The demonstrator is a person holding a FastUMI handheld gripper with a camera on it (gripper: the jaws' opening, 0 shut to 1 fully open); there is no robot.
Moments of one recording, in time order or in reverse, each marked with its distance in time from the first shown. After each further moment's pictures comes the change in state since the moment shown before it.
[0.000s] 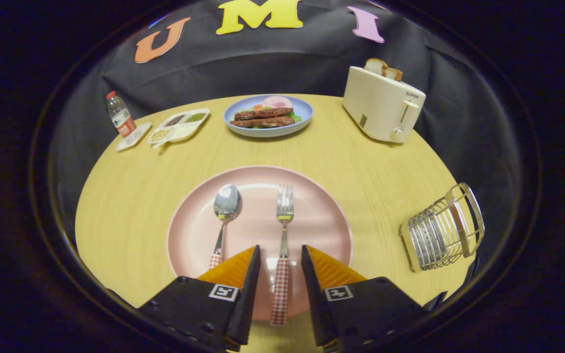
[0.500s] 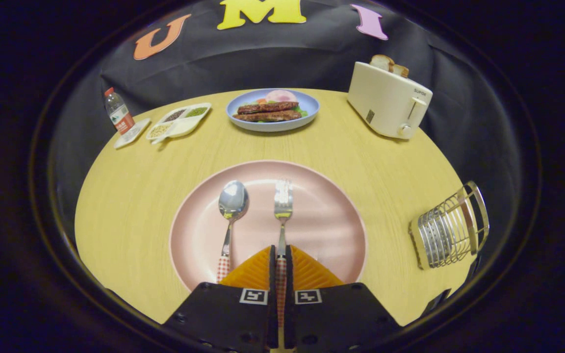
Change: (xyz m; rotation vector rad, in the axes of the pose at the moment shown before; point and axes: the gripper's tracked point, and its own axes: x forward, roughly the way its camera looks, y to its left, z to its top) arm 0.000 0.015 0.000 -0.017 0.048 0.024
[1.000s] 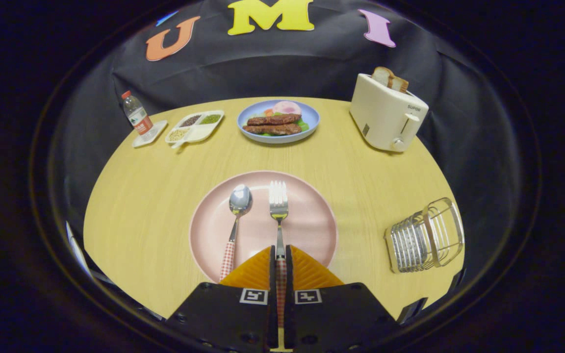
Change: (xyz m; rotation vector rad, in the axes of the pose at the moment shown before) arm -0.064 -0.025 0.016 -0.054 -0.024 0.057
